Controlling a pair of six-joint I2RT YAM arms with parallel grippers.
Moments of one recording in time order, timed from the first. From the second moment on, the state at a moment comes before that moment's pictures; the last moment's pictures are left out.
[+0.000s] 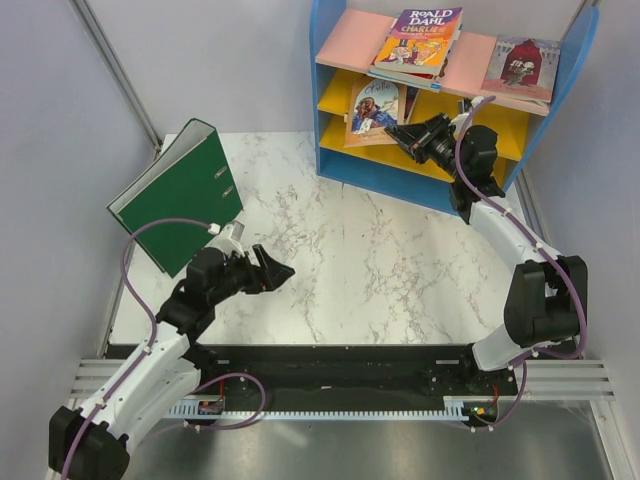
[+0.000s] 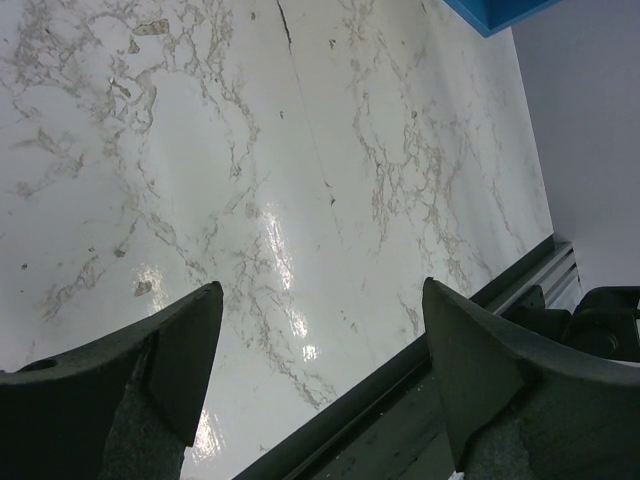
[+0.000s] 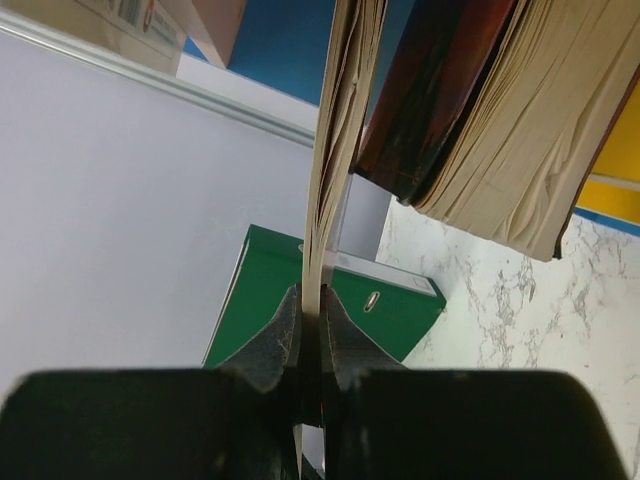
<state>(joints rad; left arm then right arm) -0.41 0.68 0.40 -0.13 0.29 -0.65 0.14 1.56 1.18 0.45 -0.51 1.18</state>
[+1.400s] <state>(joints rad) -0.41 0.61 0.36 -0.16 0.29 -0.66 0.13 1.69 1.29 0.53 -0.36 1.29</state>
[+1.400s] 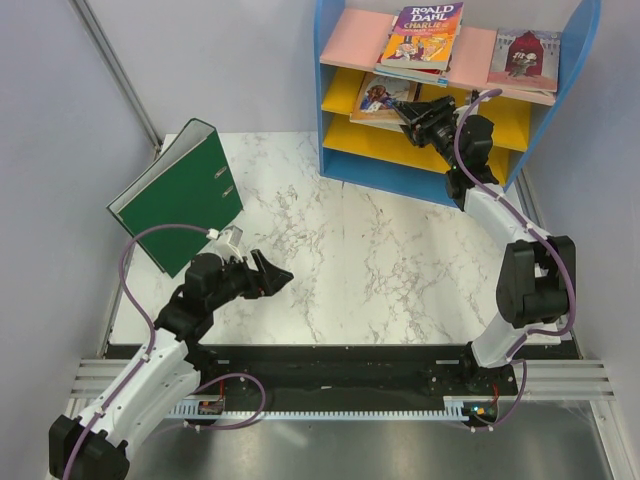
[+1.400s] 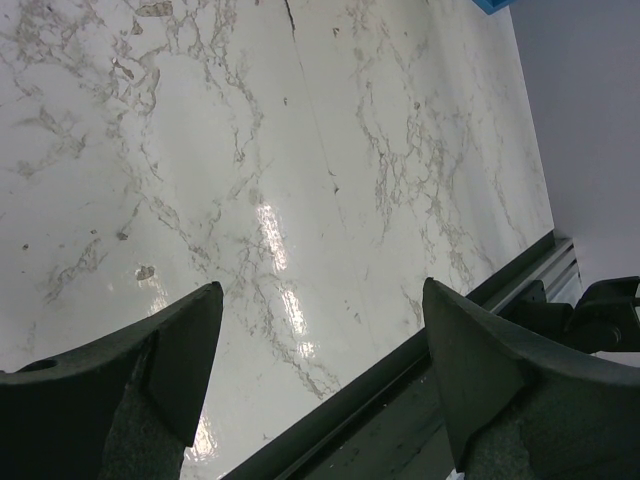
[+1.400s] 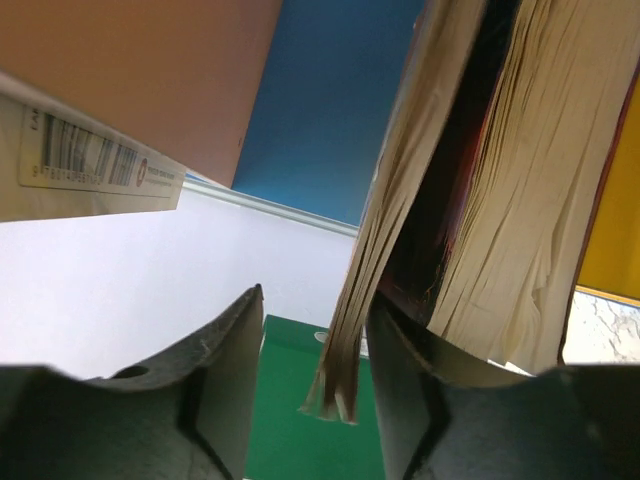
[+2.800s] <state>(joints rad) -0.41 0.59 0.34 -0.17 0.30 -0.66 0.17 1.41 1.12 0.24 -0.42 1.04</state>
